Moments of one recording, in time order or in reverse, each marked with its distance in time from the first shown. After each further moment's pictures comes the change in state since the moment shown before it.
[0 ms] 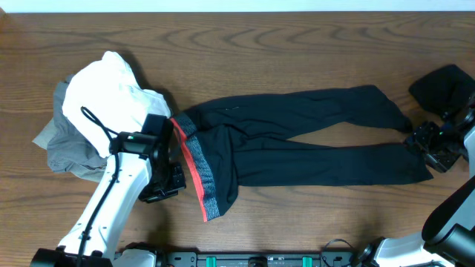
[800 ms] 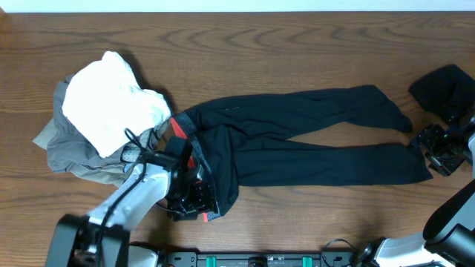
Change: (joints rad) left arm -0.124 0.122 -0.254 0.306 0.383 0.034; right arm -0.028 0.000 0.000 -0.007 0.010 0.012
